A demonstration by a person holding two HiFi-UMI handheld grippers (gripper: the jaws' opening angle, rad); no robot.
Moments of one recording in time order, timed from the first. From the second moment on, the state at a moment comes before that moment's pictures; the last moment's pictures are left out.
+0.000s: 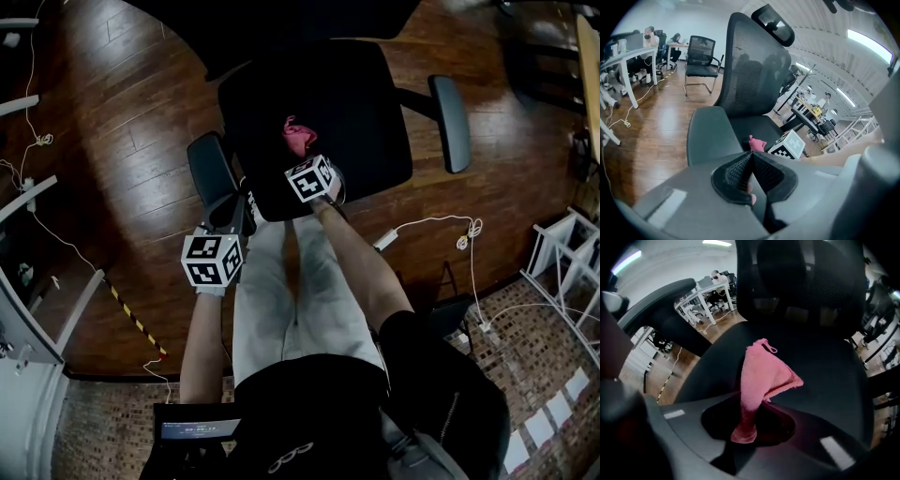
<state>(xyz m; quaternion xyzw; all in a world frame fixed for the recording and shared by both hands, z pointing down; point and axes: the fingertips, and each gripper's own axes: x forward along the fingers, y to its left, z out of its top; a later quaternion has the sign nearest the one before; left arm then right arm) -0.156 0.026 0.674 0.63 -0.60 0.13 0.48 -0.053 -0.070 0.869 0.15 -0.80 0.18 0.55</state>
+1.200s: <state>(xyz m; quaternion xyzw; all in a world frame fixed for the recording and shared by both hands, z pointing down) -0.146 0.012 0.671 0.60 -0.63 0.16 0.46 0.027 -0.103 0.871 0.11 -0.82 0.30 0.47</state>
